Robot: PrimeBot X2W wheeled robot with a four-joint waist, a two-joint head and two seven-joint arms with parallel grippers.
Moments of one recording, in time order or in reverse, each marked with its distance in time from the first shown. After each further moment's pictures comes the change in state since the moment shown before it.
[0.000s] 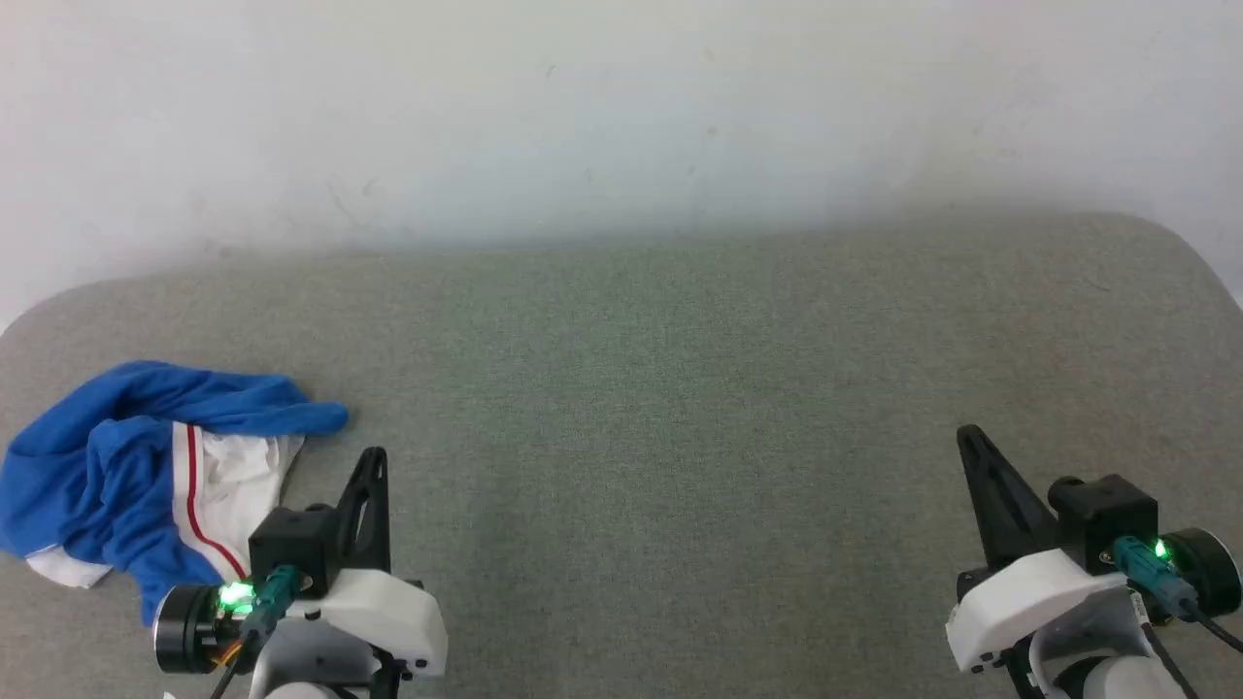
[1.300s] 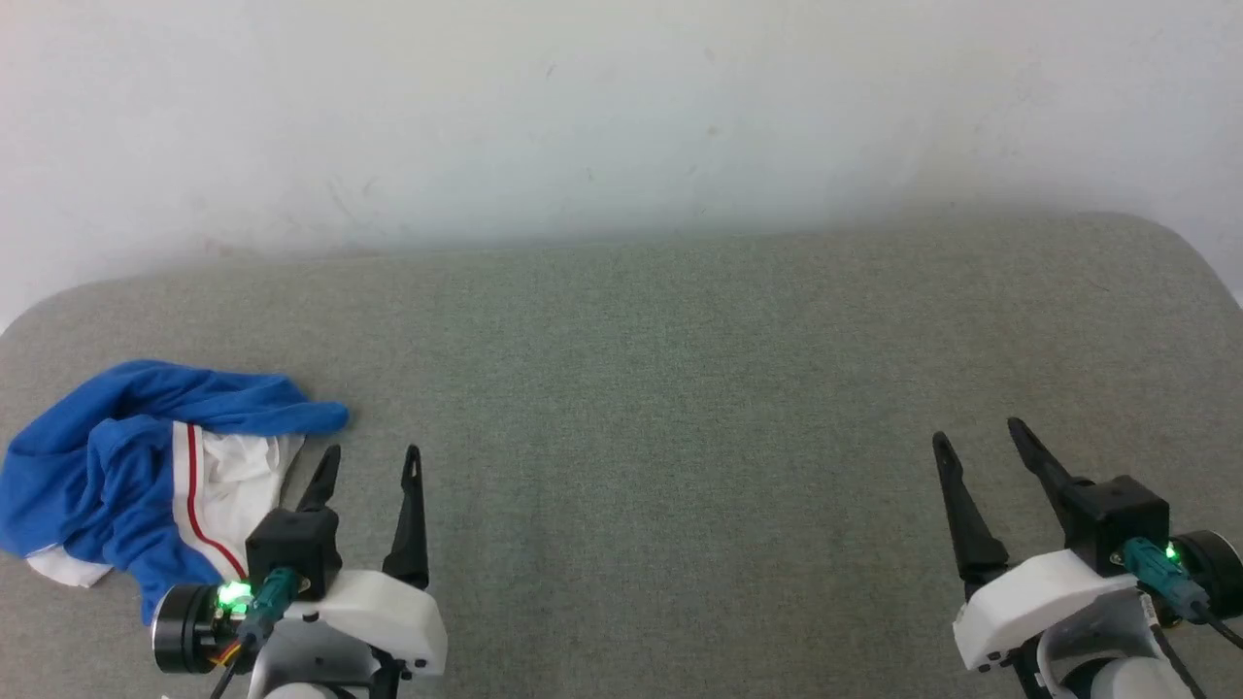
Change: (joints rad) left arm 0.002 0.000 0.000 -0.006 -0.002 0.001 -0.005; right arm 0.002 -0.001 -0.010 -0.001 0.004 0.000 -0.004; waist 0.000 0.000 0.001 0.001
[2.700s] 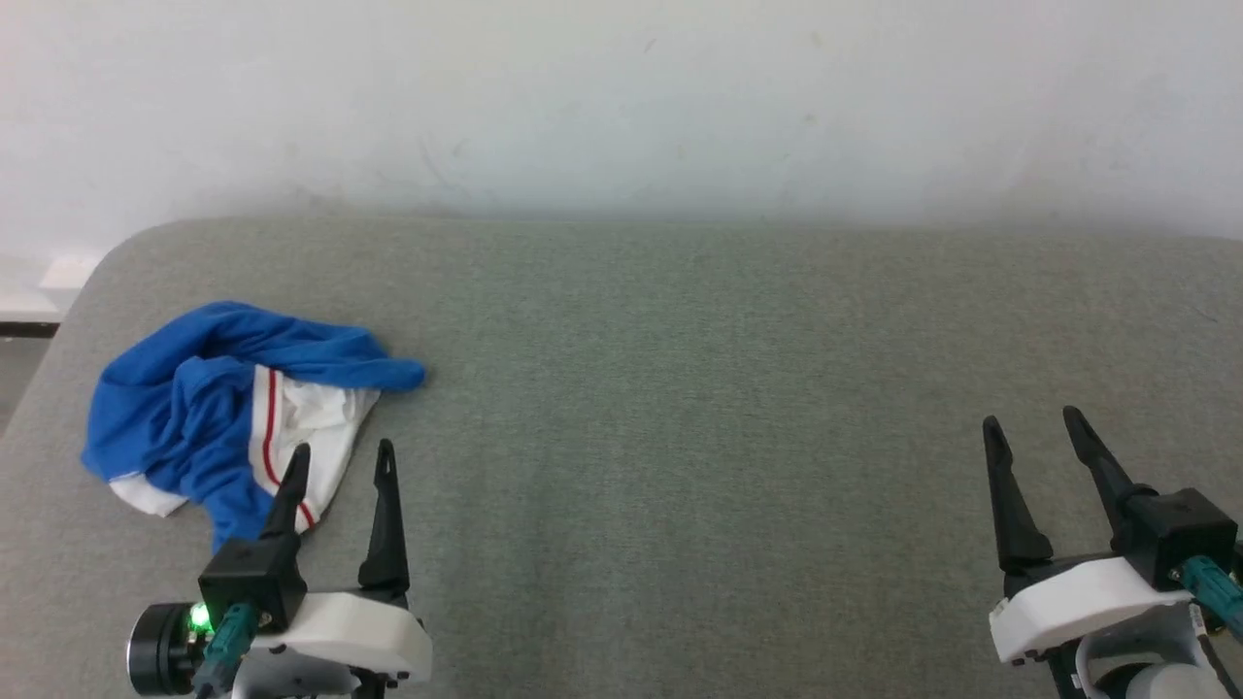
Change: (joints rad) left arm 0.043 0.000 0.015 -0.070 -0.059 0.020 -0.086; right arm 0.015 0.000 -0.068 -0.021 0.010 0.000 -0.088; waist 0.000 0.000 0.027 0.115
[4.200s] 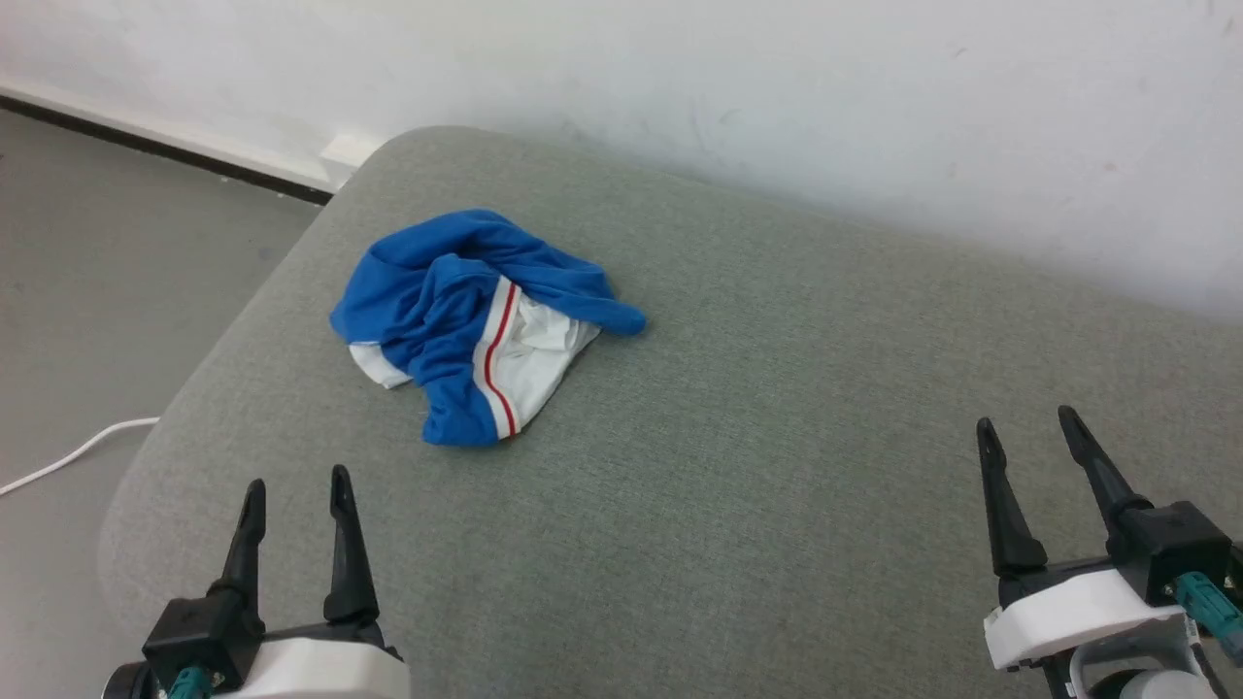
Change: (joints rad) left arm 0.081 0.000 0.016 -0.044 -0.099 0.058 -0.096; right arm 0.013 0.001 0.015 -0.007 -0.026 0.000 -0.050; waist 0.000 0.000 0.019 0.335
